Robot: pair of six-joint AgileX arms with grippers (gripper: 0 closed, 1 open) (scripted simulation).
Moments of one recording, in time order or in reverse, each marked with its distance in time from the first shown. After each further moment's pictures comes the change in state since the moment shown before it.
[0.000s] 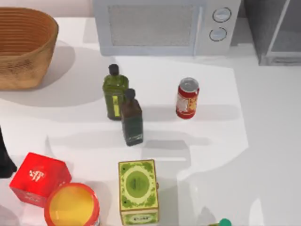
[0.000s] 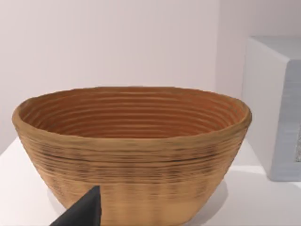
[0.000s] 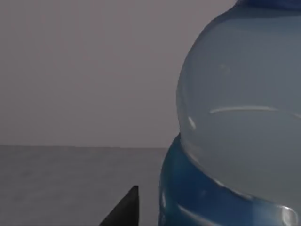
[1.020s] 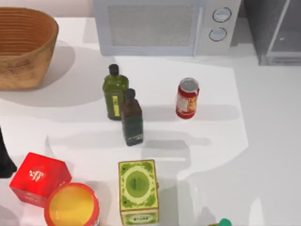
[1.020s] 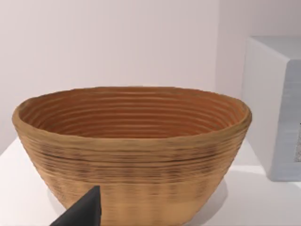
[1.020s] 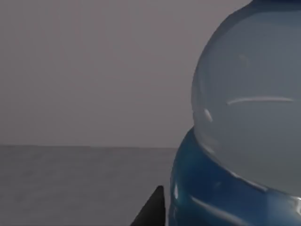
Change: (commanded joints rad) left arm 0.000 0.000 0.000 0.000 0.000 0.000; right arm -0.003 -0.002 -0.001 0.000 0.000 0.001
